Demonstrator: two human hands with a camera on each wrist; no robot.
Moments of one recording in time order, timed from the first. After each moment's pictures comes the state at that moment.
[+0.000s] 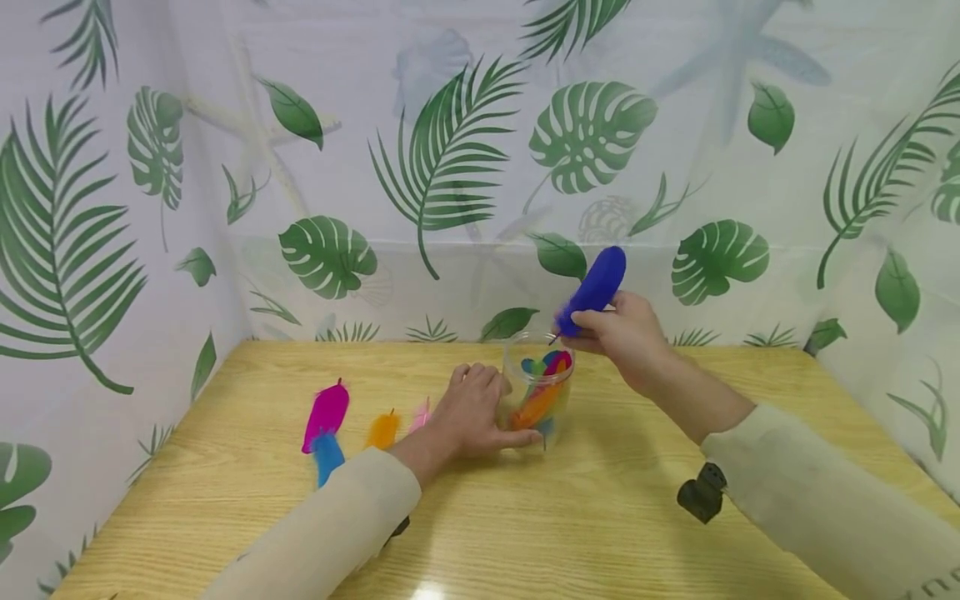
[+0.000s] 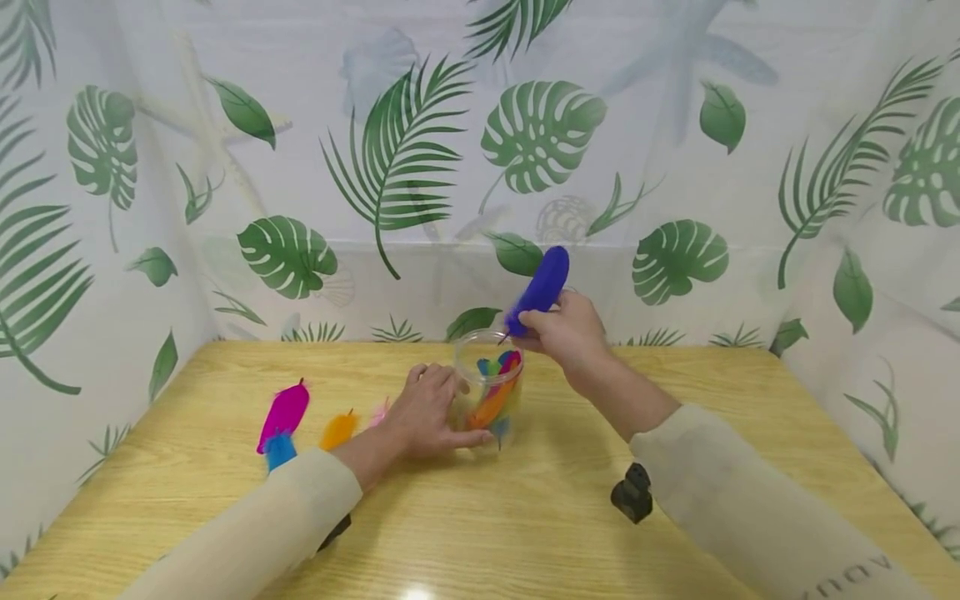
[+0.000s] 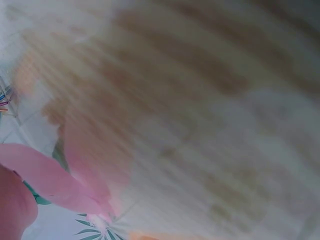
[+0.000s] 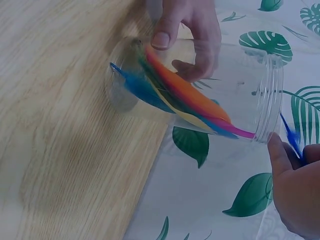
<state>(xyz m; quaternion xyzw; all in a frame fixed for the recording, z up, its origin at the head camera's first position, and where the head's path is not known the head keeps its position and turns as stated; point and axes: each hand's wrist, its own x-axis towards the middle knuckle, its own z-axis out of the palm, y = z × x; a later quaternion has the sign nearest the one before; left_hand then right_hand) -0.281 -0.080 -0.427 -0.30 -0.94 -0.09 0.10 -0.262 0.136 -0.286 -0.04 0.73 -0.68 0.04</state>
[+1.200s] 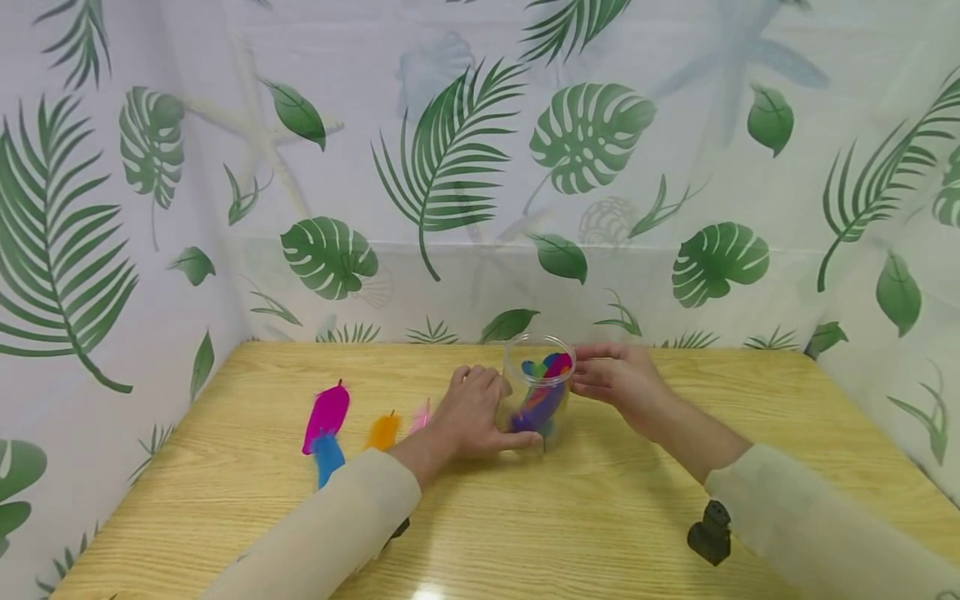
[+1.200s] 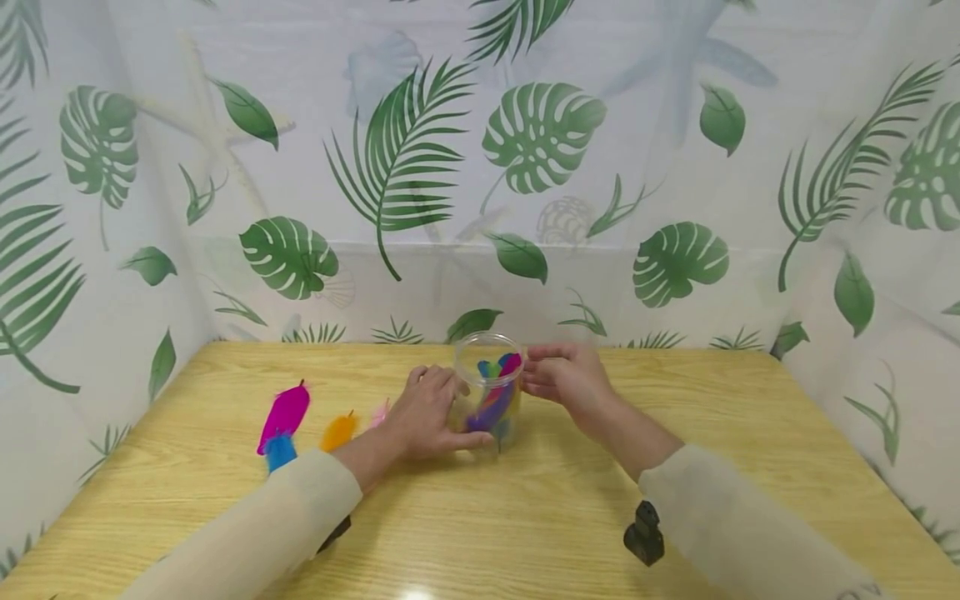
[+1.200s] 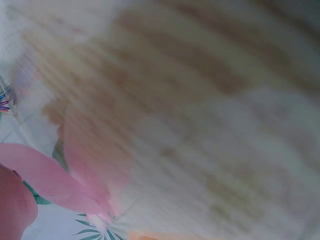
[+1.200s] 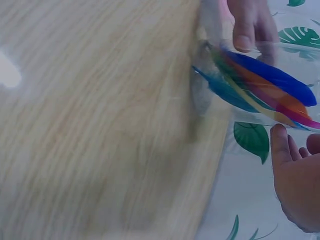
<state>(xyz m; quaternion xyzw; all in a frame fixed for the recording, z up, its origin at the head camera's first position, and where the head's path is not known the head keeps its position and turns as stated) -0.285 -0.081 -0.434 -0.31 -0.94 -0.08 0.12 -0.256 0.158 -0.354 -0.07 0.70 -0.70 0.09</state>
